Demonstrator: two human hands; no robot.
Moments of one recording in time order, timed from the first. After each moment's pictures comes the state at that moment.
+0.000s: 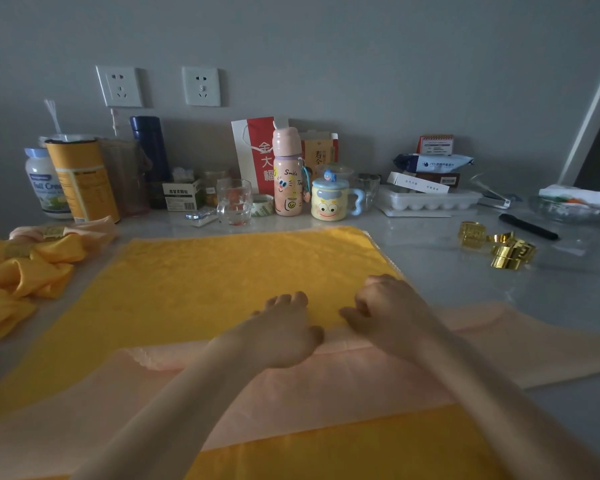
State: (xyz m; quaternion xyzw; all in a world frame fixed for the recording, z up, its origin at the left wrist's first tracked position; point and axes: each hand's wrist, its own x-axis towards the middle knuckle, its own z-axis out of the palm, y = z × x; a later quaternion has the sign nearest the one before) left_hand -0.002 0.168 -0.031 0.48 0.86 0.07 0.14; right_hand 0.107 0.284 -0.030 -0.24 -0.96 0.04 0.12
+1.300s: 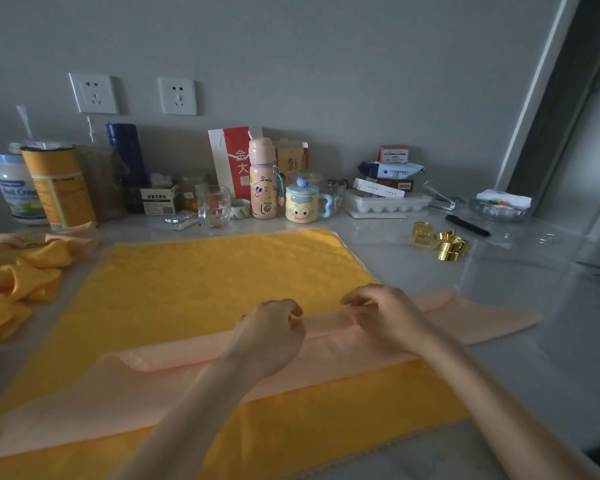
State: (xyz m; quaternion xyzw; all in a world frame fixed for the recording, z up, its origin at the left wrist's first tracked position) left_hand 0.019 0.135 -0.035 0.50 0.83 0.25 0.09; right_hand 0.156 0.284 -0.035 -0.26 -0.93 0.20 0.19
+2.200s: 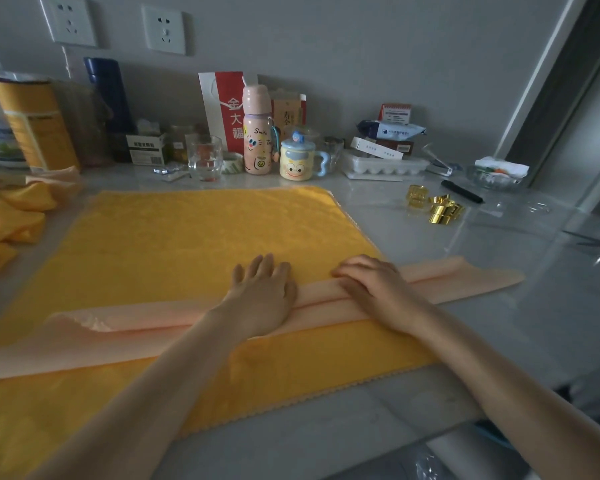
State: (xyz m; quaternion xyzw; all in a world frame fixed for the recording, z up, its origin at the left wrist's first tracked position) left_hand 0.024 0.137 -0.053 0.53 0.84 0.06 0.09; right_hand 0.177 0.273 -0.056 -0.21 -0.96 0.12 0.13
